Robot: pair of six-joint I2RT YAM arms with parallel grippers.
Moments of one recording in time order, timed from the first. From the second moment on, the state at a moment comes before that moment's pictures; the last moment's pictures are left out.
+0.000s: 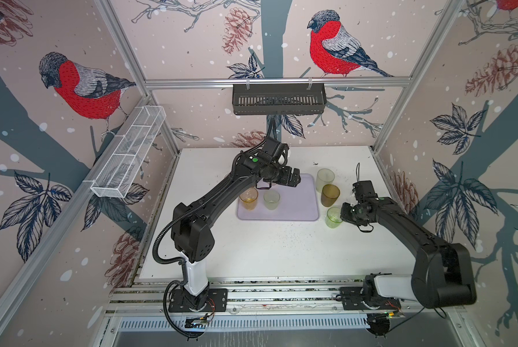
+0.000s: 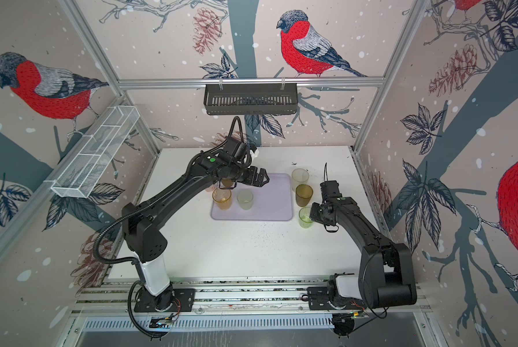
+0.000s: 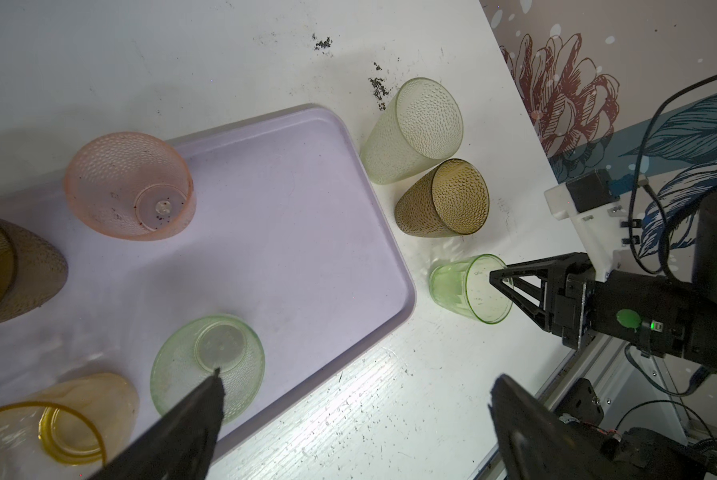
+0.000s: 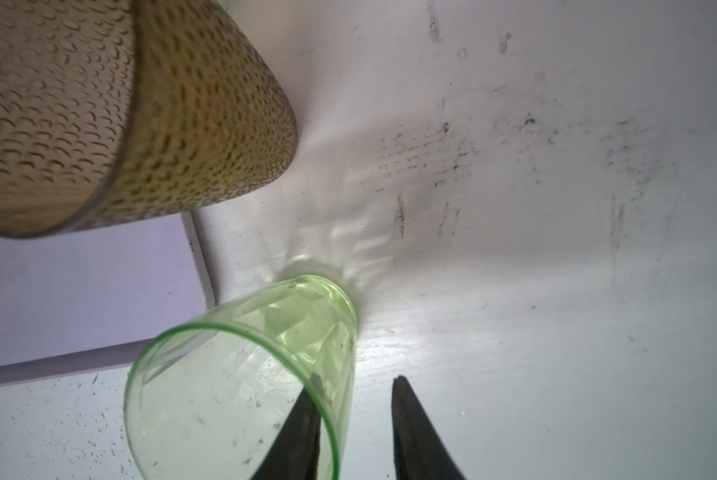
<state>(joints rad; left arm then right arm) -0.66 1.85 1.84 -0.86 0.24 -0.34 0.11 1.34 0.82 -0.67 -0.11 0.38</state>
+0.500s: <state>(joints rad) -0.67 1.85 1.83 -0.85 0.24 -0.34 0.12 1.34 0.82 -0.67 -0.10 0.37</state>
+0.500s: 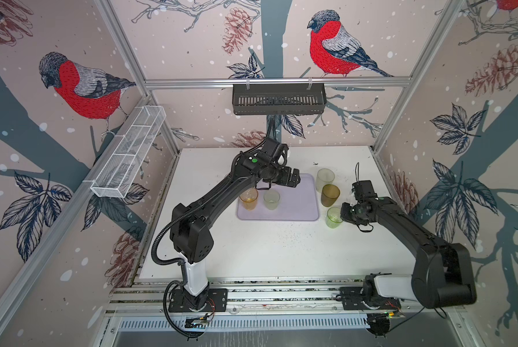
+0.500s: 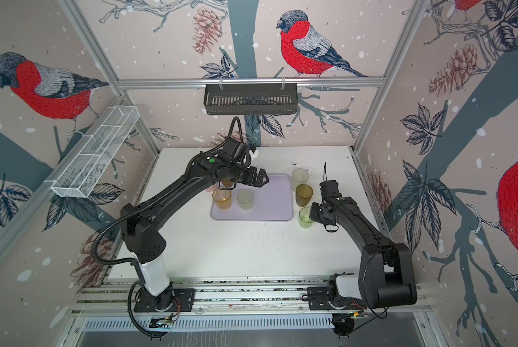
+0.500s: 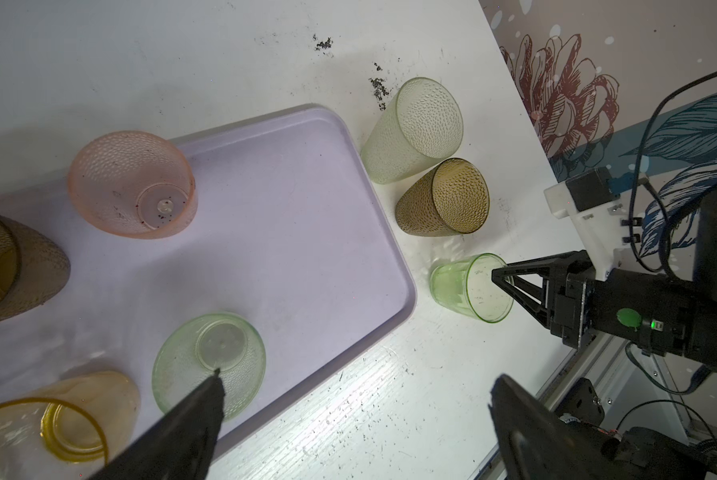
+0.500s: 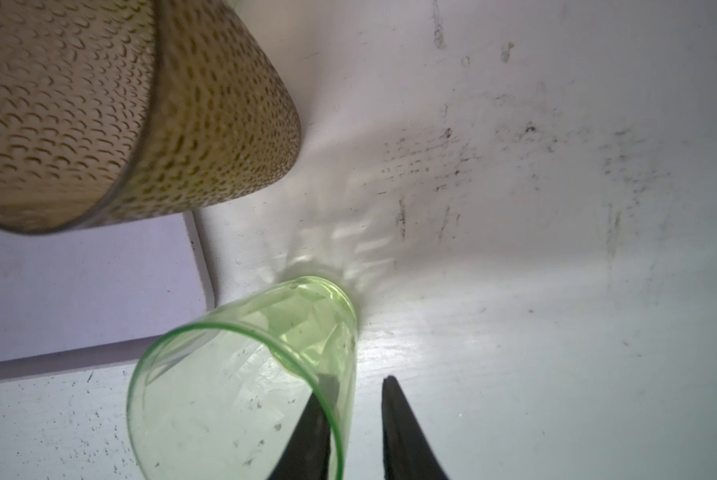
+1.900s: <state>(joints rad) -0.67 1.86 1.84 -0.84 0.24 -0.33 0.16 1.34 0.83 -0.68 -0.05 0.37</state>
